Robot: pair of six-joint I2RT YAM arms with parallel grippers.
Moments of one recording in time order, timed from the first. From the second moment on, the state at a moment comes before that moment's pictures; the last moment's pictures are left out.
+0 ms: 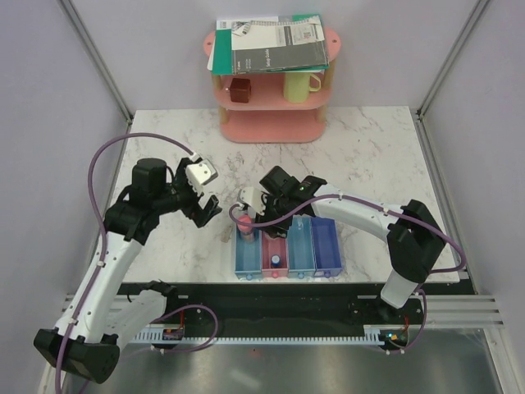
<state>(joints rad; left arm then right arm) -0.28 0.91 1.03 -0.71 0.48 0.49 0.88 1.71 1.30 -0.67 -0.20 -0.47</state>
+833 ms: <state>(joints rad) -0.28 0.99 0.76 -0.68 0.51 0.54 0.84 1.59 1.37 -0.71 -0.11 -0.50</state>
